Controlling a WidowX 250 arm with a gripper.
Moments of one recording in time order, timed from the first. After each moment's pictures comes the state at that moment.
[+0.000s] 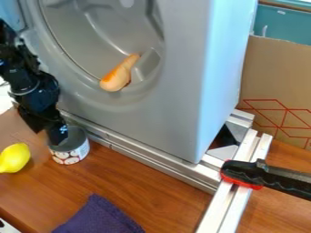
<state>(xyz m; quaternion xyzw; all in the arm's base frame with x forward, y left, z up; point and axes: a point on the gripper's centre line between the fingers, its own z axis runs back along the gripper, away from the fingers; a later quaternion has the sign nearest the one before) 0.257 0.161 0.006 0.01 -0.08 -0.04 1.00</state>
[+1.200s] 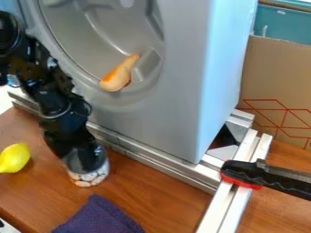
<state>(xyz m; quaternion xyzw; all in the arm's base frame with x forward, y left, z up) 0.244 0.086 -0.002 -0.03 -0.06 0.03 1.00</state>
